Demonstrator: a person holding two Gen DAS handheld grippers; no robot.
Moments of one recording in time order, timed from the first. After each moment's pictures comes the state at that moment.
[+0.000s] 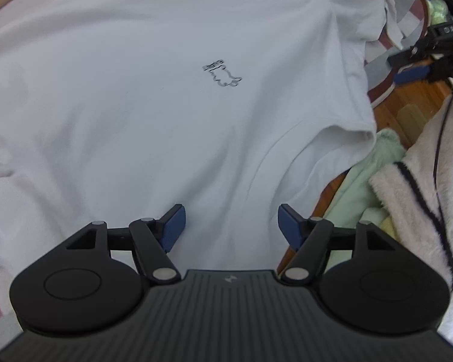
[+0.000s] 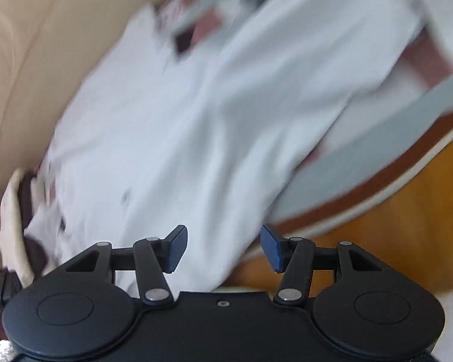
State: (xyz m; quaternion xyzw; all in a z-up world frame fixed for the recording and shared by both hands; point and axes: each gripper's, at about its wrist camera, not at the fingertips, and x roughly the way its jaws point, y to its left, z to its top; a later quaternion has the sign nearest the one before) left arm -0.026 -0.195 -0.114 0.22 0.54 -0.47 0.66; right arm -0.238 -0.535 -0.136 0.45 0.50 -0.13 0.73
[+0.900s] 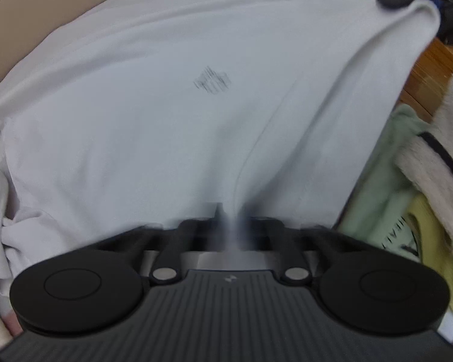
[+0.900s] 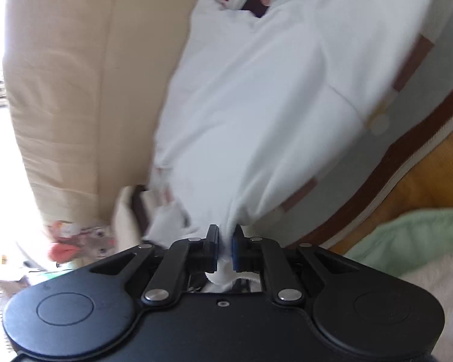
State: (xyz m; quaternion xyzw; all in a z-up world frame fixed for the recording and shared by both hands) left arm -0.062 -0.203 -0.104 0.30 0.44 -0.48 0.69; right arm -0.245 -0.474 -0.125 0.63 0.36 -0.01 0.69
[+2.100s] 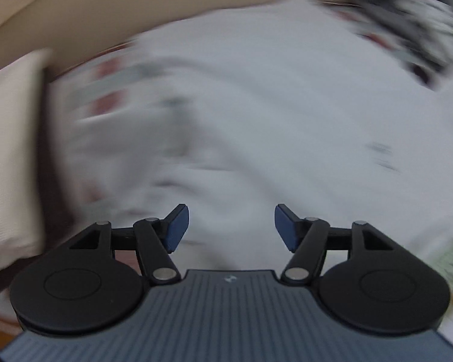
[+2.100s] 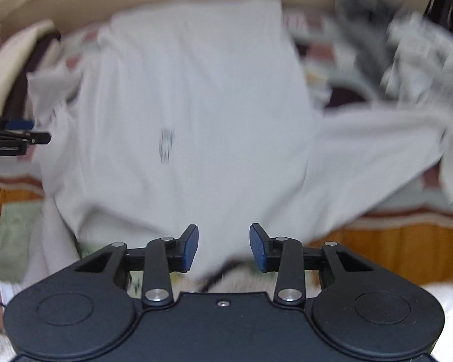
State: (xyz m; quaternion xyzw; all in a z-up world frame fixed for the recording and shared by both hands) left arm 0.053 -0.067 -0.056 0.20 0.46 -0.28 0.81; right arm -0.206 -0.368 -0.056 0.11 0.54 -0.10 0.82
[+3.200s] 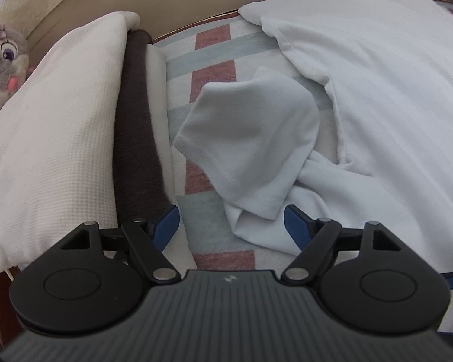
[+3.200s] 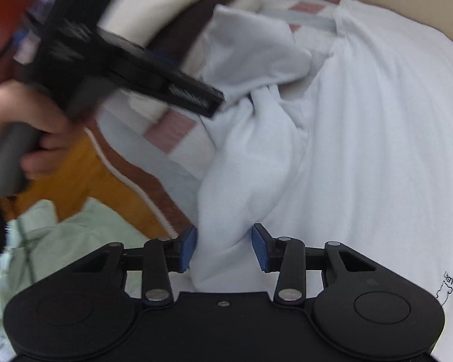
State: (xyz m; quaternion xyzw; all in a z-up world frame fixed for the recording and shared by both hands) left arm 0.112 -0.046 -0.096 0.24 0.47 -0.13 0.84; right arm -0.016 -0.194 -0.161 0.05 0.53 0.21 0.82
